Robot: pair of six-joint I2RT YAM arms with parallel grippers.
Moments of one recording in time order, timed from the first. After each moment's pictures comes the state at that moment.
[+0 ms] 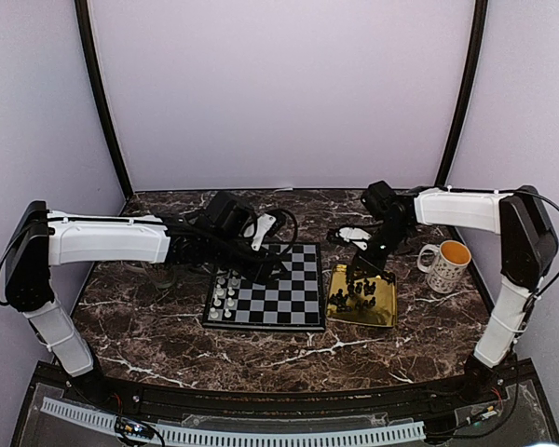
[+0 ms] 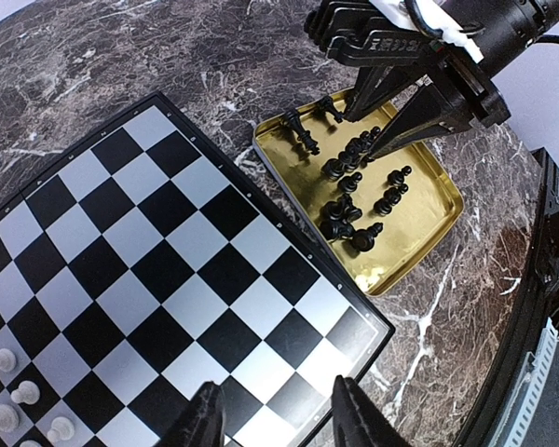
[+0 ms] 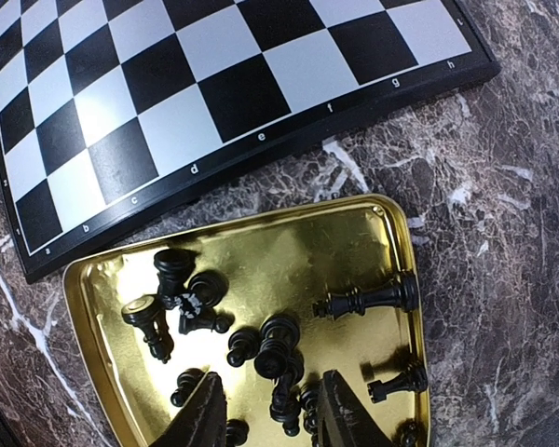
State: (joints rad) left arm -0.88 1.68 1.19 -0.26 0.16 -0.25; right arm 0.52 1.78 1.27 -0.77 -0.30 -0.58
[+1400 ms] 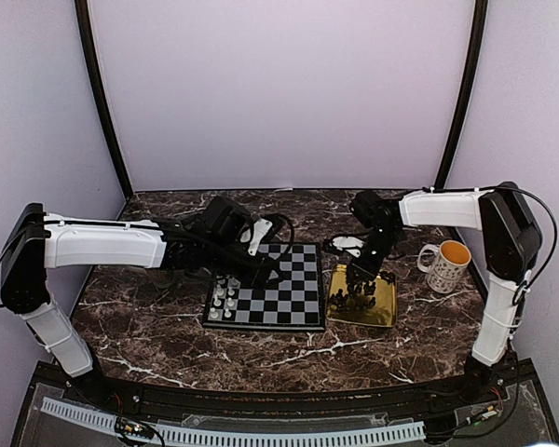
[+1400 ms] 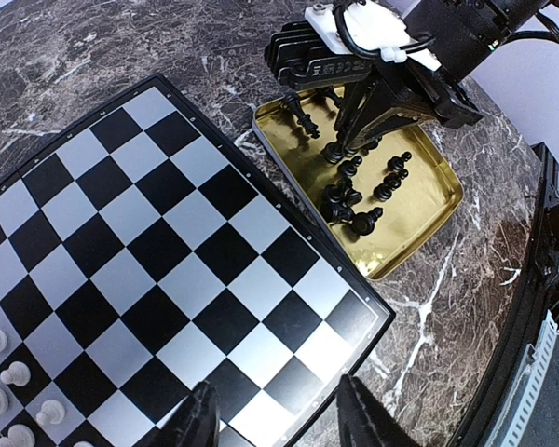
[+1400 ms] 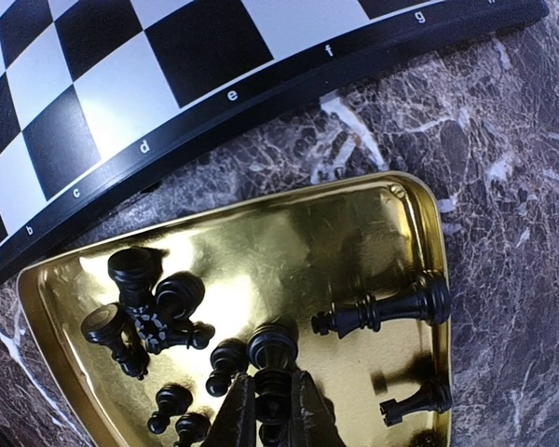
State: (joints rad) left arm -0.89 1.66 1.14 -0.25 0.16 -0.26; right arm 0.55 1.89 1.33 -0.82 -0.21 -0.53
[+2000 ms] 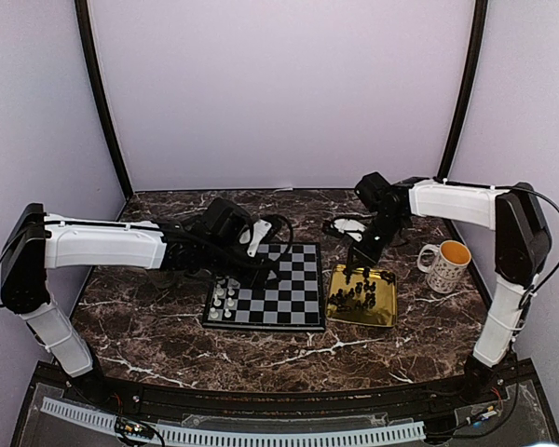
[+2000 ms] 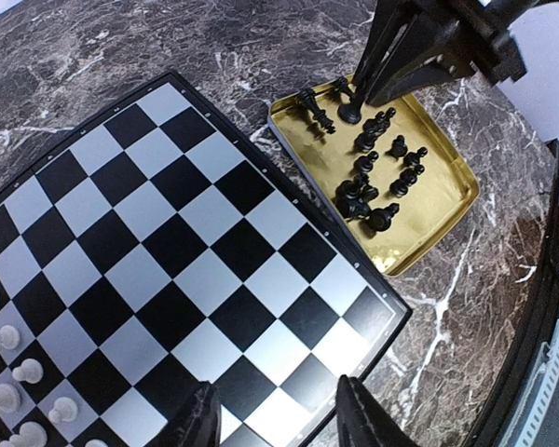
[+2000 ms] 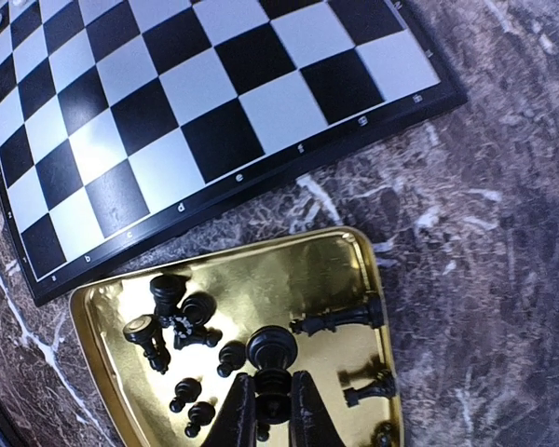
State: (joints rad) left arm -0.89 1.66 1.13 -0.25 0.14 -0.24; right arm 0.53 1.83 1.38 -0.84 -0.28 -0.53
